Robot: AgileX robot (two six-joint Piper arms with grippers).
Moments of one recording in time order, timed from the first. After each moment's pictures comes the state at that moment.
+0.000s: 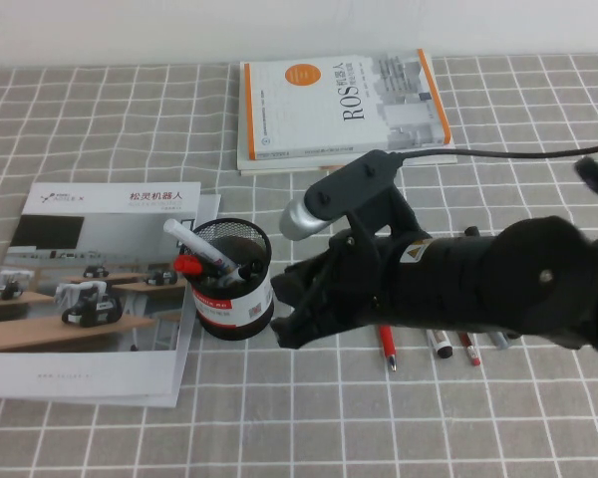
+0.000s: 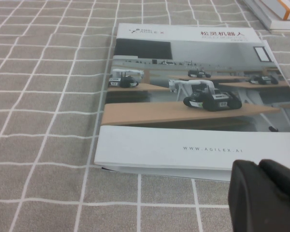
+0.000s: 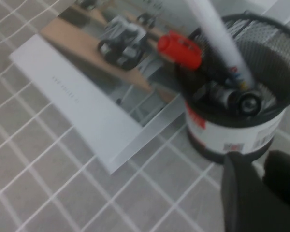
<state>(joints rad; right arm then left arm) 0.81 1.55 -1.02 0.81 0.19 -0.65 -0.05 -0.01 0.03 -0.07 0.38 0.07</state>
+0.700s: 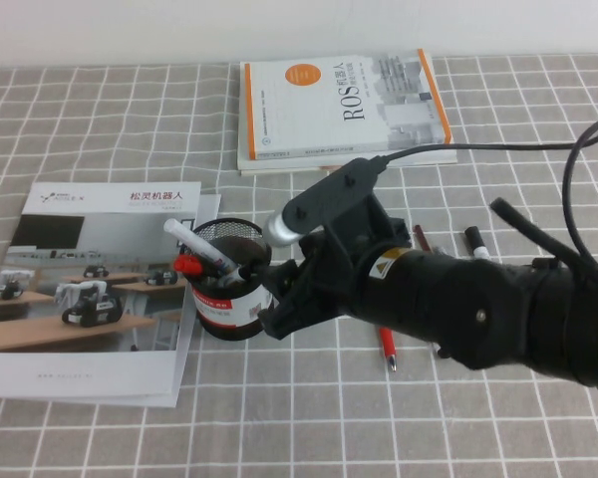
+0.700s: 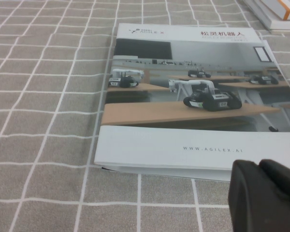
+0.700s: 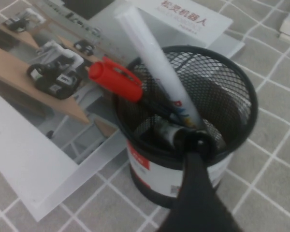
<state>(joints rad) 0.86 1.67 -1.02 0.69 -0.09 -0.59 -0.05 -0.01 0.03 -0.07 0.38 0.07</state>
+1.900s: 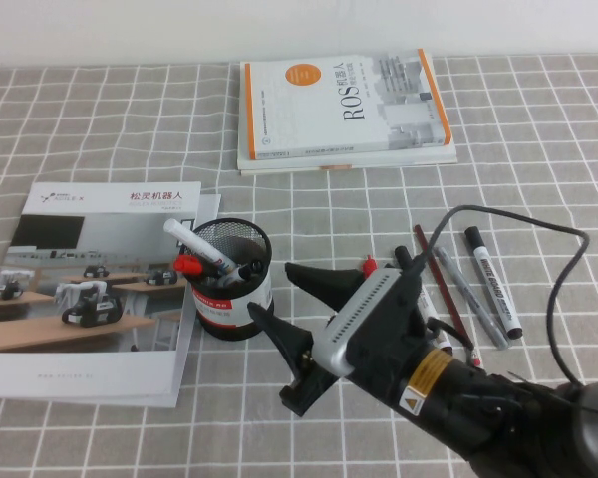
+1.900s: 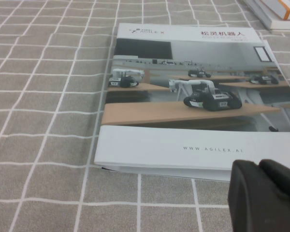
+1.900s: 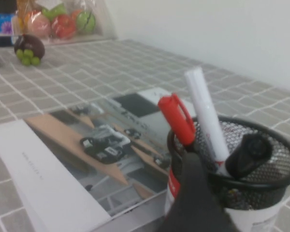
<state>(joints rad) 0.87 1.85 -0.66 -0.10 -1.13 0.00 -0.05 -0.01 0.03 -0.07 0.38 0.07</state>
